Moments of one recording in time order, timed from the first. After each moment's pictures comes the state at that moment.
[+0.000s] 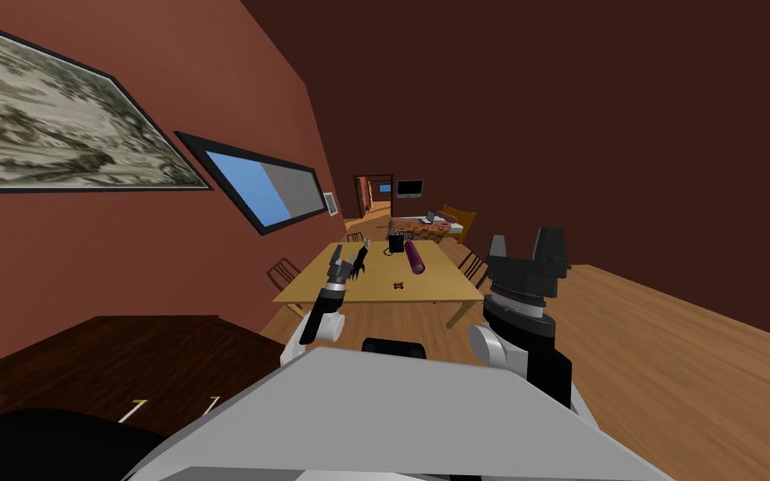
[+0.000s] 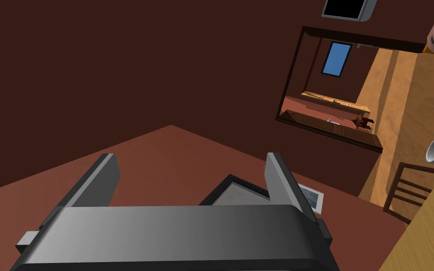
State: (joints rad) left arm 0.38 0.14 -0.11 -2.08 0.02 -0.40 0.20; right arm 0.47 0.03 -0.02 -2.38 -0.01 -0.62 0.11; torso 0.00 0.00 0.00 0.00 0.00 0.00
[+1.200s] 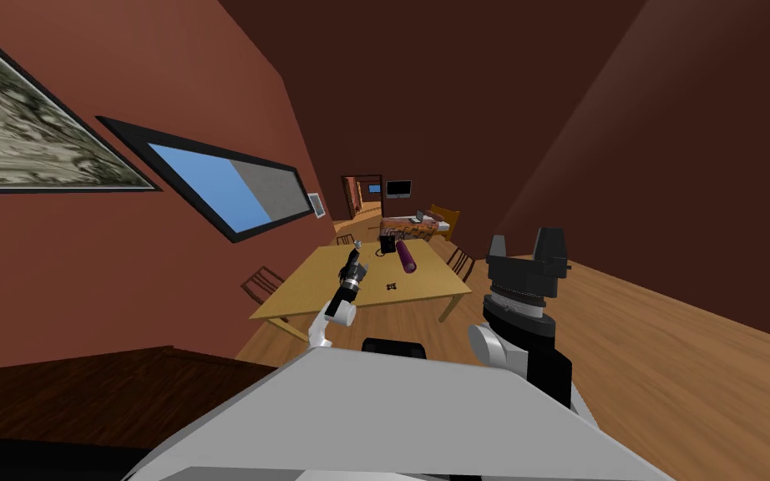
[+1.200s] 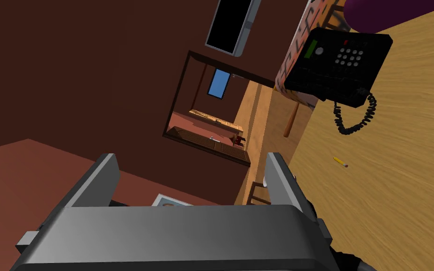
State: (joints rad) left arm 0.18 0.15 -0.16 -1.77 0.13 -0.15 0.30; right arm 0.47 0.03 -0.02 -2.38 -0.01 -0.62 0.11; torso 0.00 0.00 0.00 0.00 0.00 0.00
